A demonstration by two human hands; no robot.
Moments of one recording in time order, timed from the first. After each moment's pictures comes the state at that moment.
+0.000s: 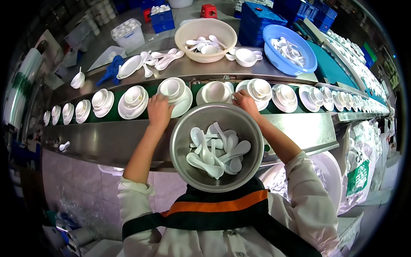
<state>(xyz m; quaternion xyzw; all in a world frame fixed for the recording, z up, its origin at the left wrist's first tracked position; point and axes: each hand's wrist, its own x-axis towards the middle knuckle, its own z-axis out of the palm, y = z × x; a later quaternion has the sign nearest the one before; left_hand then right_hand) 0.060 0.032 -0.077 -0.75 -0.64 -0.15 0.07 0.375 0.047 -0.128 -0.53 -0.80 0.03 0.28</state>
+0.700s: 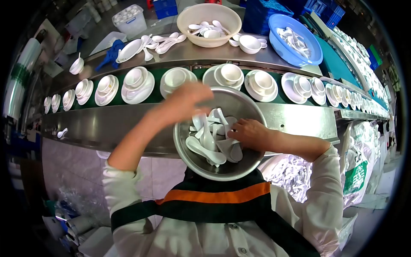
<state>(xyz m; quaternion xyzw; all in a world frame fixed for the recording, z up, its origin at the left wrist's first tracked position) 0.117 -0.020 0.004 -0.93 -0.24 -0.11 -0.25 0.363 -0.071 -0.042 -0.25 -0.96 0.05 -0.05</state>
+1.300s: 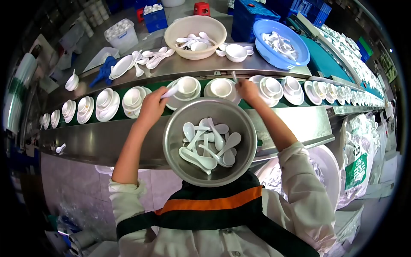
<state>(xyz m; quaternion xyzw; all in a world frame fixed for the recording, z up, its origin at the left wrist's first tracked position) 0.061 0.032 -0.054 -0.79 -0.54 -0.26 -0.13 0.399 0.085 -0.115 -0.73 -0.65 0.10 0.18</state>
